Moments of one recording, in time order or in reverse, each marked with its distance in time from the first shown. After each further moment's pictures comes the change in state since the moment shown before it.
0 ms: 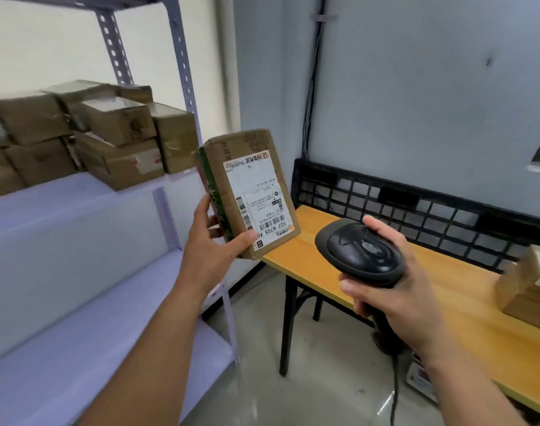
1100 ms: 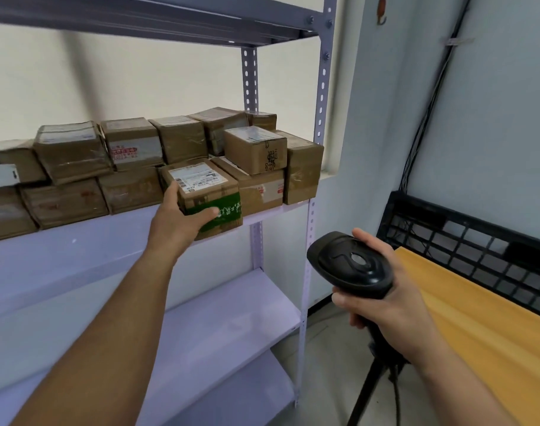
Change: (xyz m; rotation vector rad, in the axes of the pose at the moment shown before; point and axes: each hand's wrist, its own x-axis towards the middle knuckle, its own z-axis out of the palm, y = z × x) left_hand 0.104 -0.019 -0.235 0.259 0.447 -0.136; right_hand 0.112 0.013 0.183 0.074 -0.306 -0.007
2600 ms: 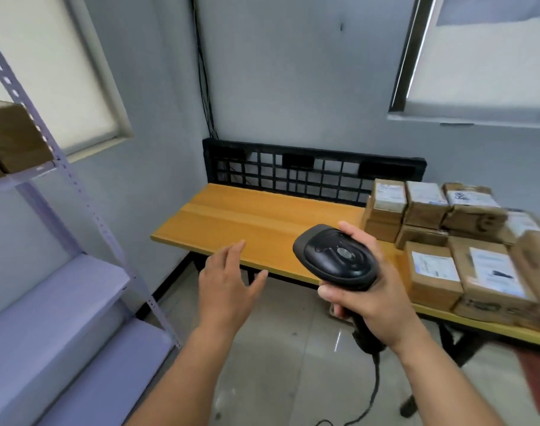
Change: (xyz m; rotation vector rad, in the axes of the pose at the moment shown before) left_hand -0.442 0.072 0.286 0.324 -0.508 0.565; right_hand -0.356 -0.036 -0.266 -0.095 0.485 0.127
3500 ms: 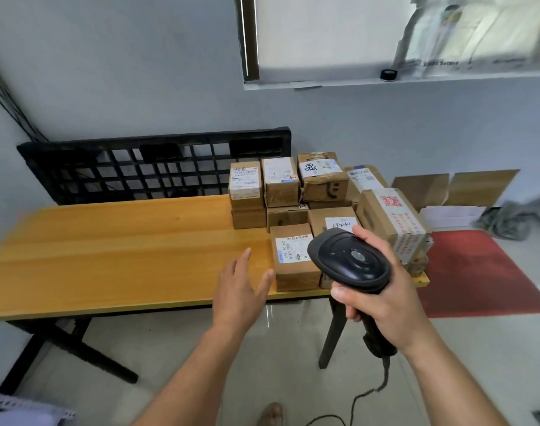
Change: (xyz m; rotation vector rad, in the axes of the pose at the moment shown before) left_hand 0.005 0.198 0.213 -0.206 -0.579 0.074; right_hand -0.057 0.057 -0.236 -0.104 0.465 0.162
